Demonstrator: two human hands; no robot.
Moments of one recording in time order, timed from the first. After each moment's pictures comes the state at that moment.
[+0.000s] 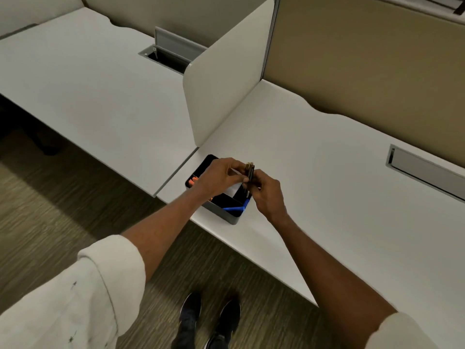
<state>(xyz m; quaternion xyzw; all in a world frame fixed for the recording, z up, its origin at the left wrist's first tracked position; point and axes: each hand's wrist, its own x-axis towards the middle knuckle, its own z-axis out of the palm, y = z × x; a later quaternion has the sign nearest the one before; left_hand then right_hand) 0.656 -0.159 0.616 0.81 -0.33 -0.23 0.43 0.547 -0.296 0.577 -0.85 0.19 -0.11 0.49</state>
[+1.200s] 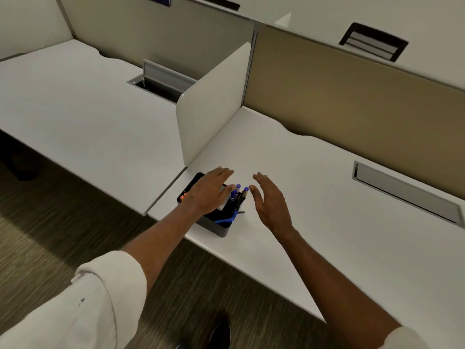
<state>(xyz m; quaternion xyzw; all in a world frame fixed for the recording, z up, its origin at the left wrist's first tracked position) 0.643 -0.146 0.634 0.86 -0.43 -0.08 0.25 0.506 -0.304 0.632 -0.91 0.23 -0.13 0.32</state>
